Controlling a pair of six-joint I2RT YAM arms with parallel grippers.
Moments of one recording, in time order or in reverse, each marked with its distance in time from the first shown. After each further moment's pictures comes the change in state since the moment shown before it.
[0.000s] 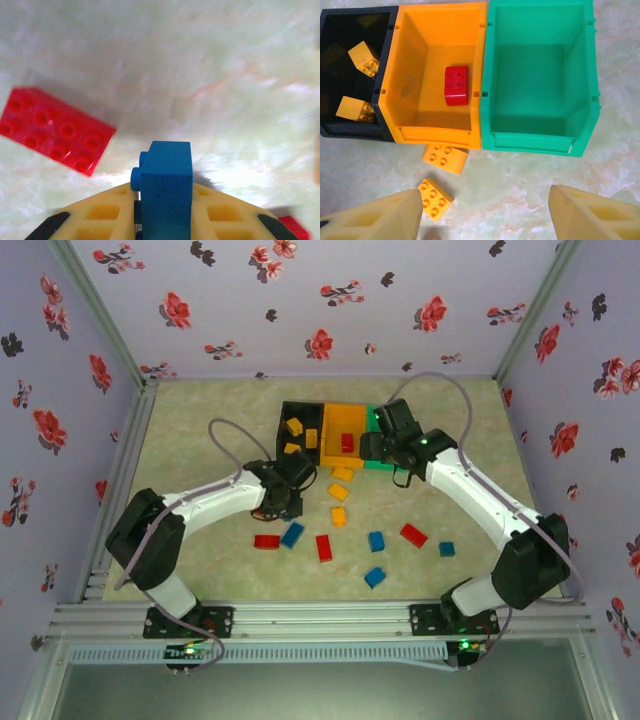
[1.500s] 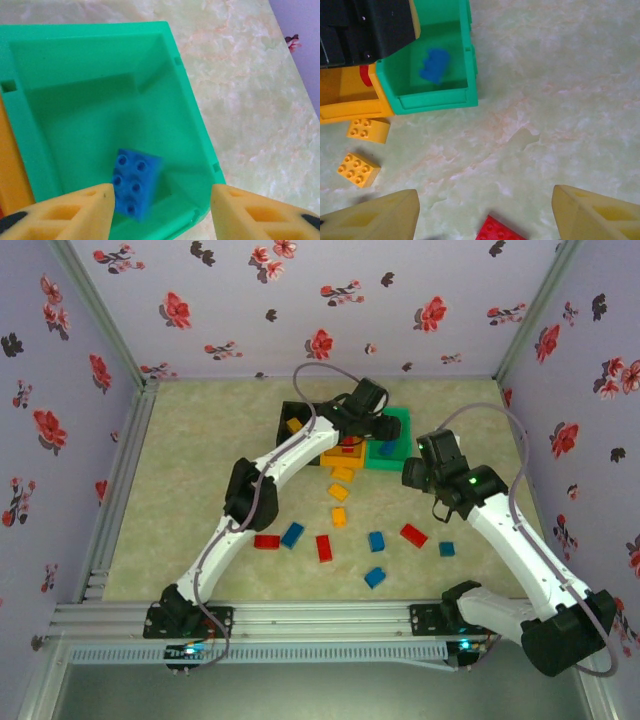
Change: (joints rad) left arm 0.006 0.912 1.382 0.082 0.313 0.209; right arm -0.112 -0.365 -0.222 -0.181 0.093 0.035
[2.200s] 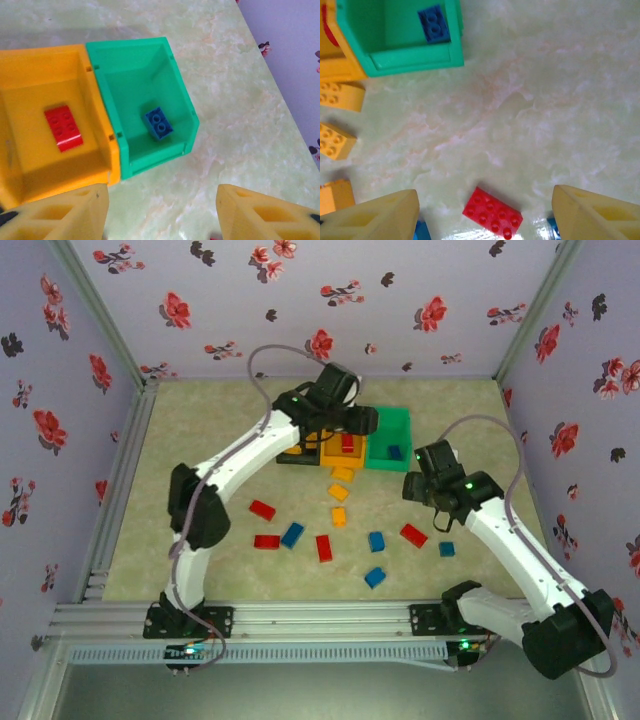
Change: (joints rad) left arm 0.020 -0.544 -0.517 -0.008 -0.047 0.048; right arm 0.000 -0.023 -0.098 -0.051 -0.040 0.038
